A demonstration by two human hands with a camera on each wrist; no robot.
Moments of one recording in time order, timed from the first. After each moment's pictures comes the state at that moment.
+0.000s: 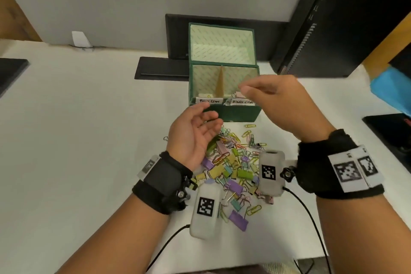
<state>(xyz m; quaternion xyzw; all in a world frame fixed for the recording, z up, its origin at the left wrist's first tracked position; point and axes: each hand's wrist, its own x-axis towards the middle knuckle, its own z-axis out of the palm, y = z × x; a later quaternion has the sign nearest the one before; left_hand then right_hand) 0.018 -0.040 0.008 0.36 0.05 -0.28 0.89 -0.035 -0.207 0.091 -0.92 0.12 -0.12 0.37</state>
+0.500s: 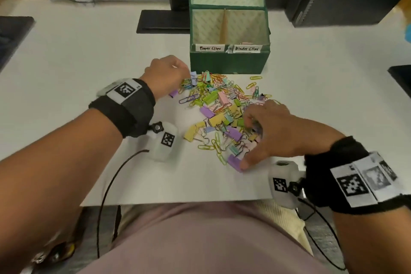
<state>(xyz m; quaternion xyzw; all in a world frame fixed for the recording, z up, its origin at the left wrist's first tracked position) 0.053 0.001 0.004 0.89 -0.08 -0.18 0.41 -0.126 -0.191 0.032 -0.94 0.09 0.27 0.20</state>
